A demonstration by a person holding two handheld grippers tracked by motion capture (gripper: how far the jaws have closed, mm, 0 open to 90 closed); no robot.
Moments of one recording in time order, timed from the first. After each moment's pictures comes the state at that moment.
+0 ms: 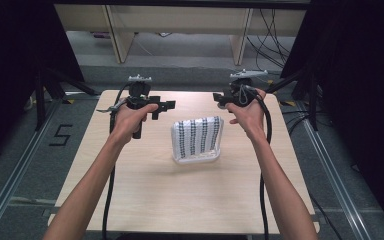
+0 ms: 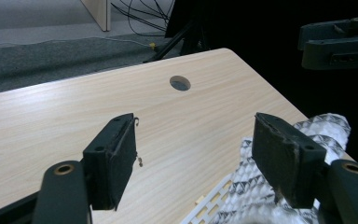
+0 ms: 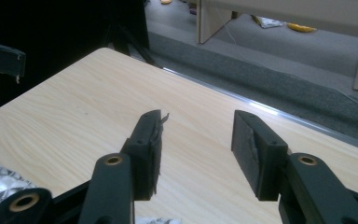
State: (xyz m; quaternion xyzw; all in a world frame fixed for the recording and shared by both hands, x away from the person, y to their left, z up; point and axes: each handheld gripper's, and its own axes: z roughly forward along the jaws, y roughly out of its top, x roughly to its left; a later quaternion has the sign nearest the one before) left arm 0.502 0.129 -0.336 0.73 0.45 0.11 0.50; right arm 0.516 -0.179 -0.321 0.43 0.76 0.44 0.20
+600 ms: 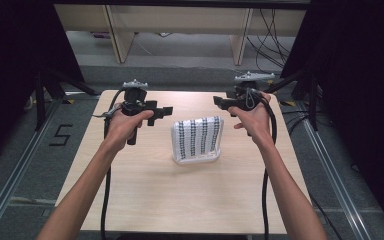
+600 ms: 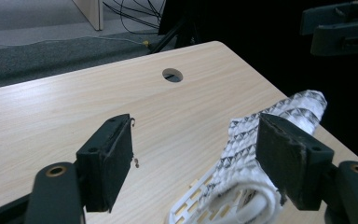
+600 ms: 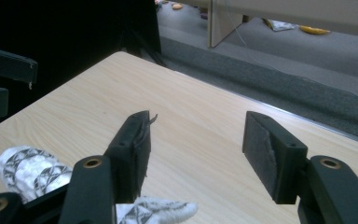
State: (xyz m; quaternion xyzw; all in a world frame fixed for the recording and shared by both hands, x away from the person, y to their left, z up) left arm 0.481 0.136 -0.335 0.74 0.43 0.11 0.50; right arm 0.498 -0.187 -0.315 0.41 0.76 0.46 0.19
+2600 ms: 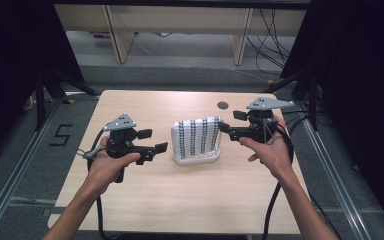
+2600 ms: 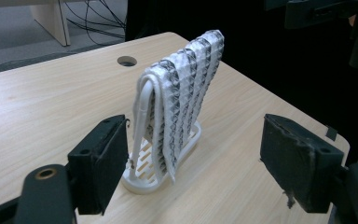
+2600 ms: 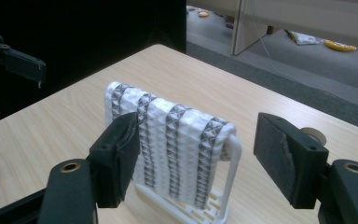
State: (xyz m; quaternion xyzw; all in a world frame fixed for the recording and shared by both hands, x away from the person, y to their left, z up) left arm 0.376 0.151 -0.351 0.76 0.36 0.11 0.53; right arm 0.408 -0.204 -0.314 0.36 0.78 0.49 0.18
